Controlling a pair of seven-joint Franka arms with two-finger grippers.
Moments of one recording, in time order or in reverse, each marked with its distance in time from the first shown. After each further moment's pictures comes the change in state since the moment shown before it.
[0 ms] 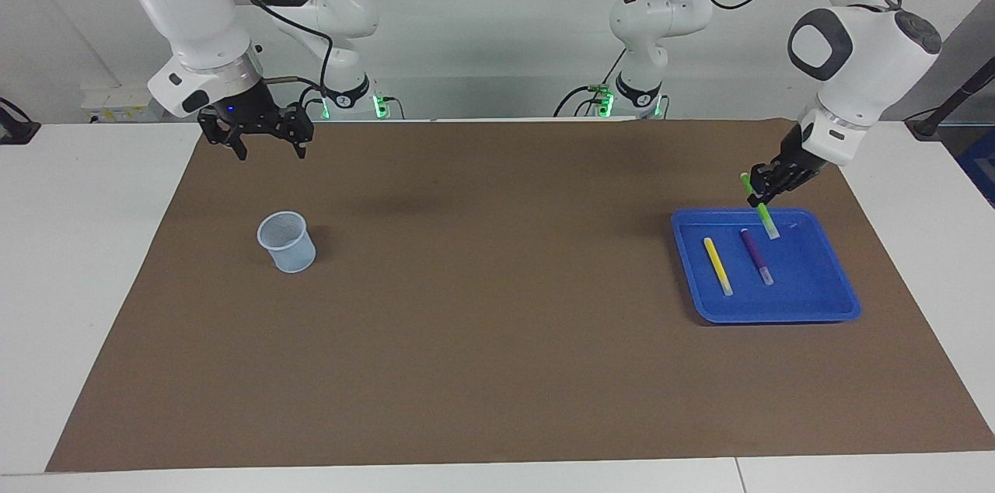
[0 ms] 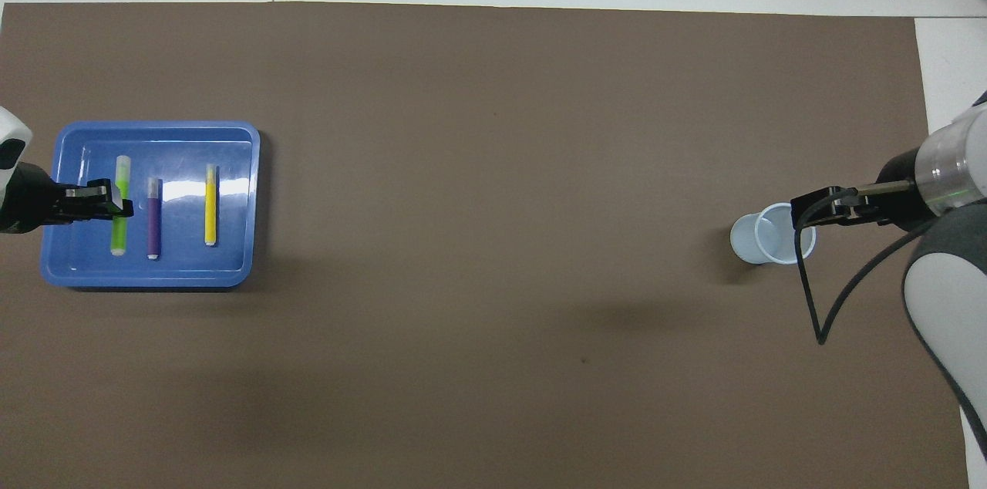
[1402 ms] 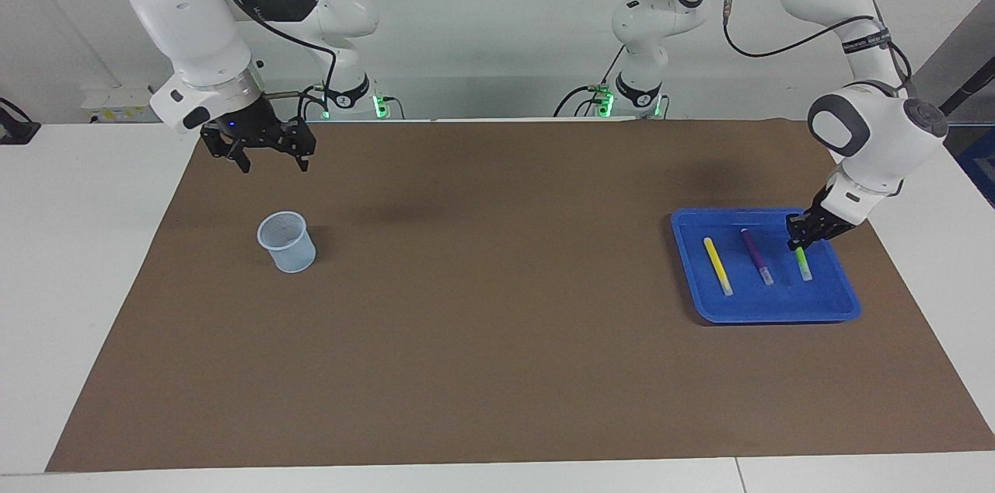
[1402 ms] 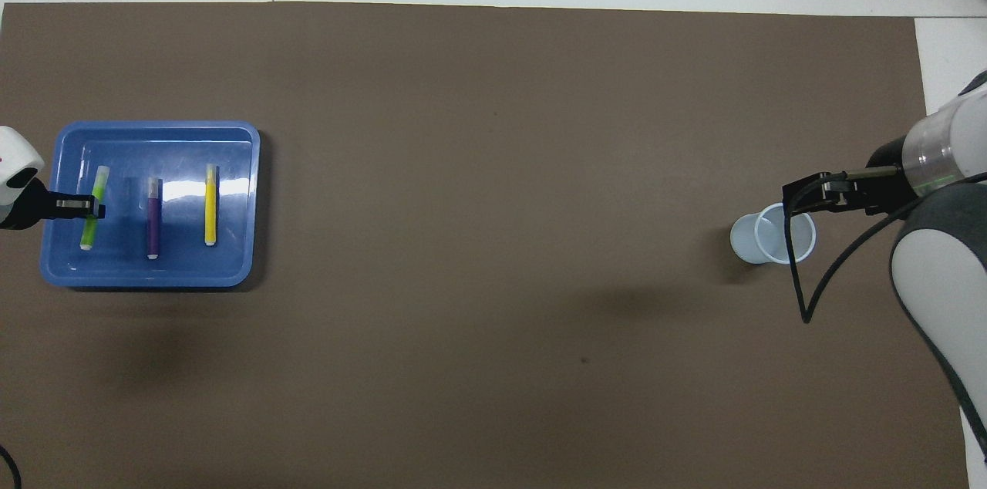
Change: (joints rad) left arm 0.159 0.285 0.000 -0.001 0.090 0.294 0.307; right arm 0.040 0.038 -0.053 0.005 0.010 0.033 0.021
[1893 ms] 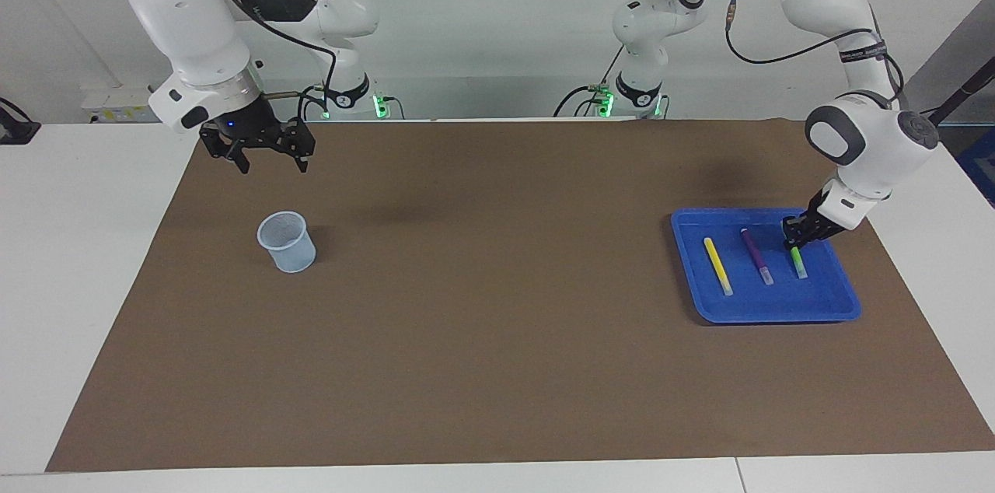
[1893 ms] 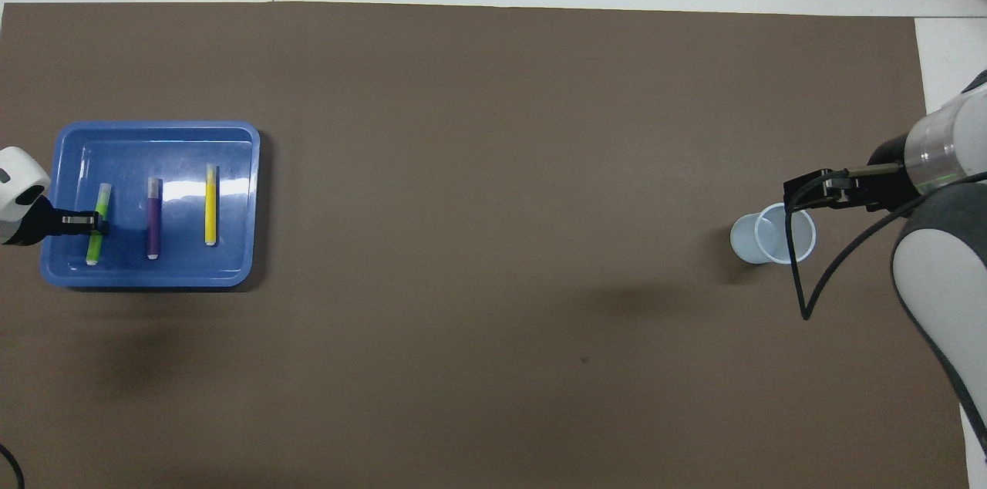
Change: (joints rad) left arm 0.027 0.015 -0.003 -0.052 0.000 0.052 -0.002; right arm 0.000 0.000 -0.001 0.001 0.000 0.020 0.001
